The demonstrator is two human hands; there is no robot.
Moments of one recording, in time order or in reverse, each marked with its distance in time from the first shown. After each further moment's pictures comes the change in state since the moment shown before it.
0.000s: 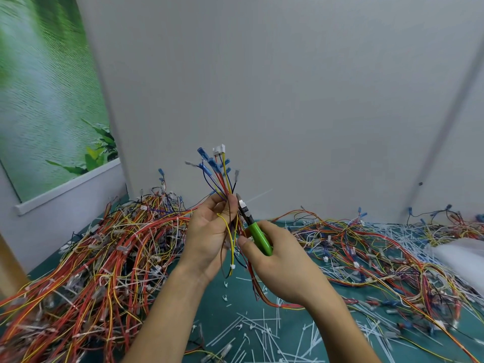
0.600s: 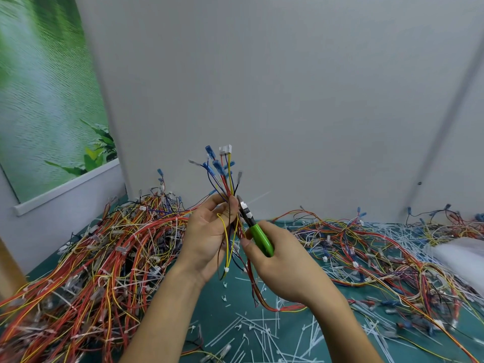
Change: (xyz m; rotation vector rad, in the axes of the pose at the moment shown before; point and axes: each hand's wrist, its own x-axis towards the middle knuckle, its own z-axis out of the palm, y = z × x) left_hand 0.001 -0.002 -0.002 0.033 -0.039 -0.006; right_hand 0.000 0.003 -0.005 -0.034 -0.041 -0.003
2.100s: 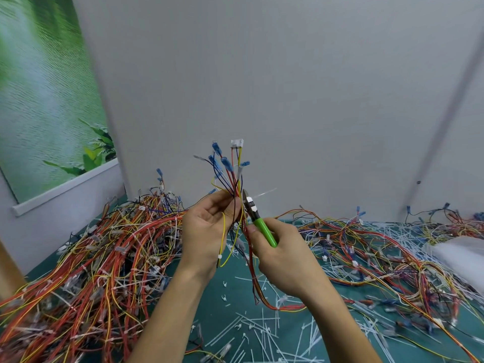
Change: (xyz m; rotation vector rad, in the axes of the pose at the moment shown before) left_hand 0.004 -0.010 -0.004 0.134 0.075 0.231; right_hand 0.003 0.001 0.002 0.115 0.096 0.076
